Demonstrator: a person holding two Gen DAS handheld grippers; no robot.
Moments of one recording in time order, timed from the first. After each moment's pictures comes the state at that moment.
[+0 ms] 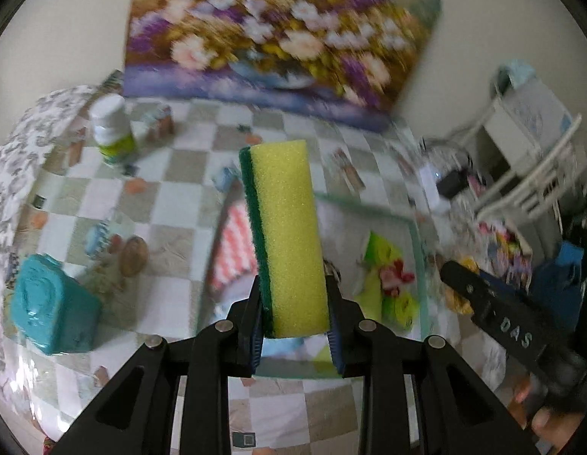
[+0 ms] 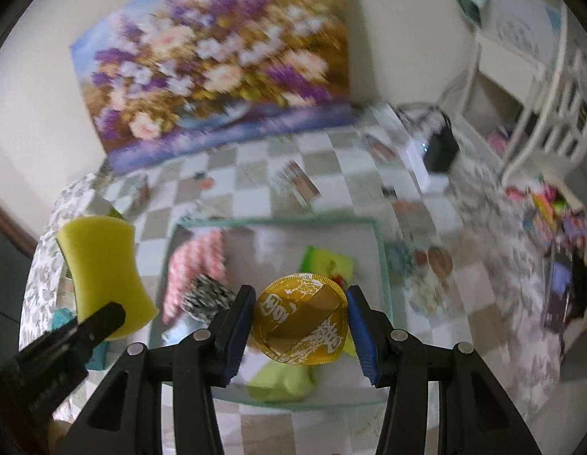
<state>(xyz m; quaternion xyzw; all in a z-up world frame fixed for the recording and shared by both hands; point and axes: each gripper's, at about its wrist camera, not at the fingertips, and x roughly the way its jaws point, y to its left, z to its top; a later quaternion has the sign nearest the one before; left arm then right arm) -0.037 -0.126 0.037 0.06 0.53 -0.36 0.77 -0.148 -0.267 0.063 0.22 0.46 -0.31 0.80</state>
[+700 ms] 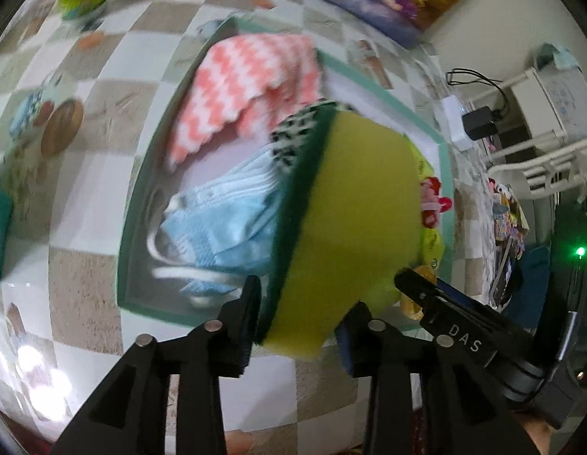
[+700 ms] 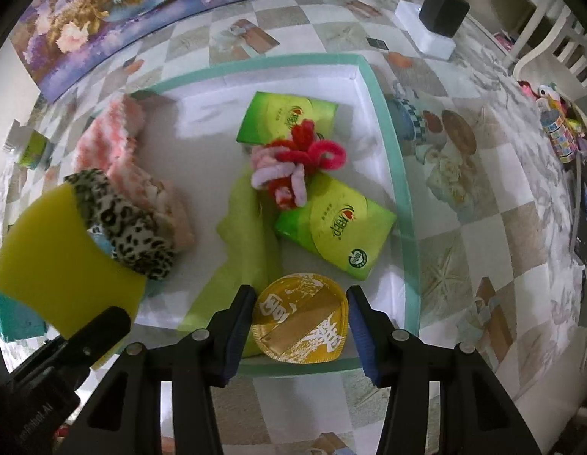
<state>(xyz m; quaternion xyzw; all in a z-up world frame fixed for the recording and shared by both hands) -0.037 -0.130 -0.066 0.02 0.67 -0.34 0.65 -0.161 -0.271 -0.059 0.28 0.59 -0.31 0.69</state>
